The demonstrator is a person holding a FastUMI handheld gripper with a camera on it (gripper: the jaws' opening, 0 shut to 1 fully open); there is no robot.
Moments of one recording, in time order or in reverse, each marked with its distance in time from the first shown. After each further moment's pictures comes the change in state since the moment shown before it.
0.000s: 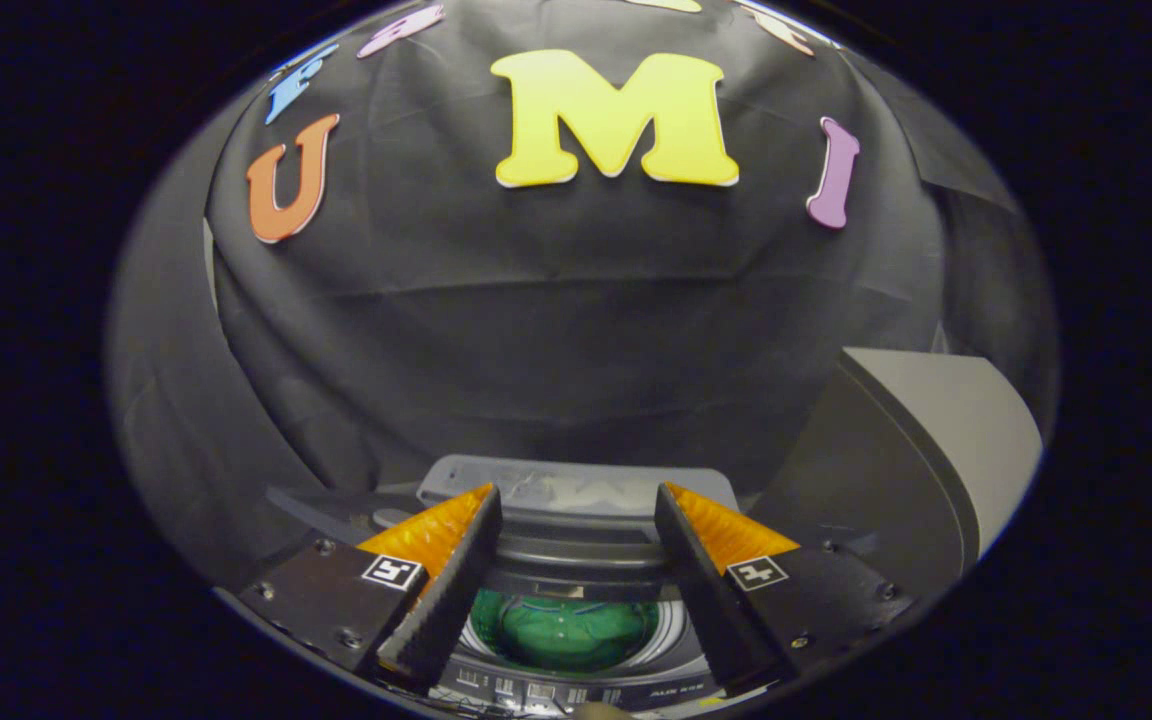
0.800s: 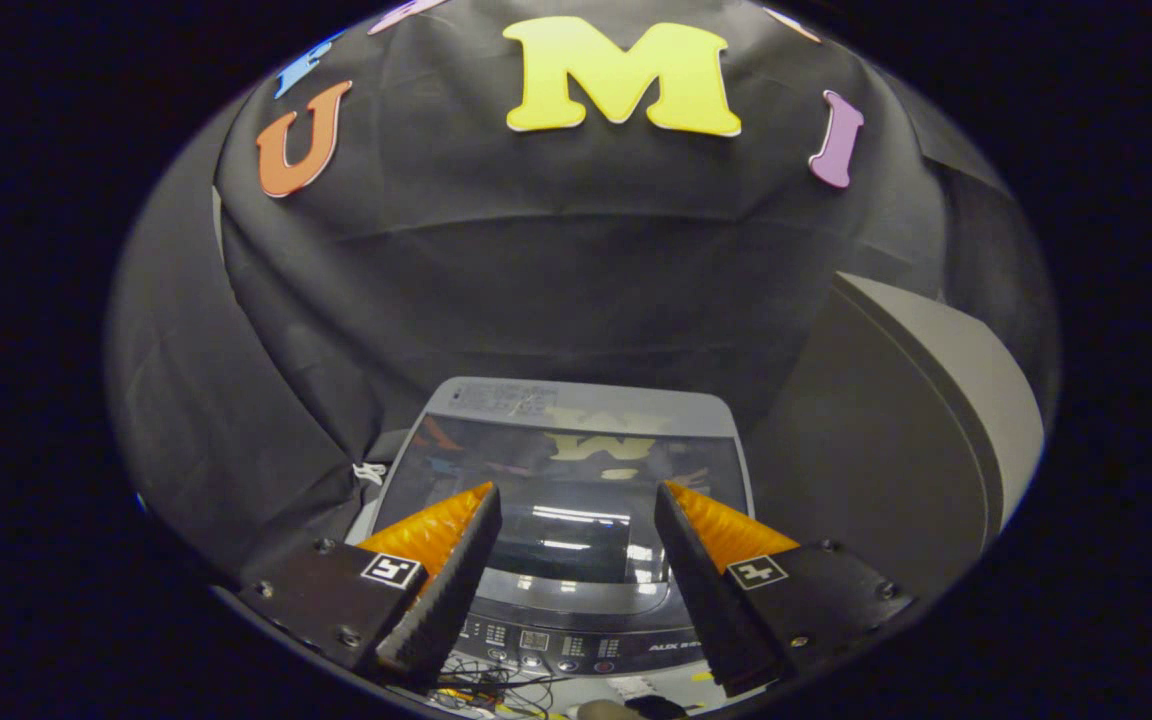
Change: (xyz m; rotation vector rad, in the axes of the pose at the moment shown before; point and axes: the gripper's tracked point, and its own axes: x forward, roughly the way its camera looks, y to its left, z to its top) arm -0.041 -0.010 -0.032 -0.008 0.059 0.011
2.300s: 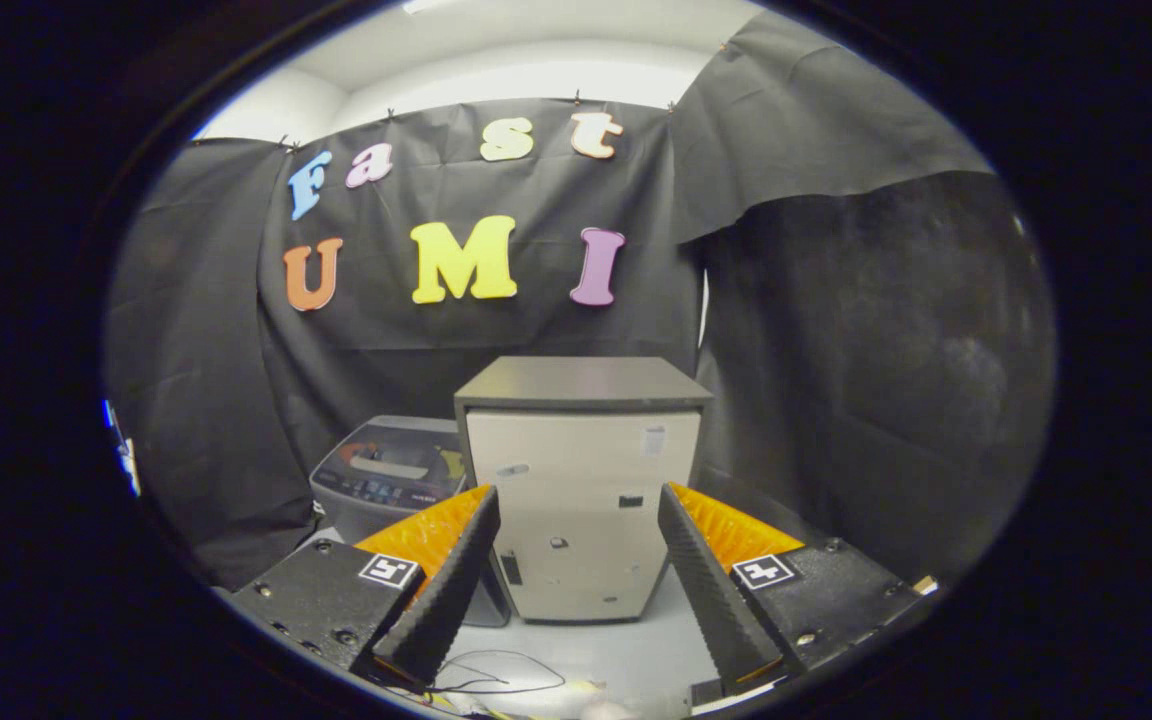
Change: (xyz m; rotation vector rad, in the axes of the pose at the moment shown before) arm -0.437 -0.360 -0.240 0.048 -0.435 -0.092
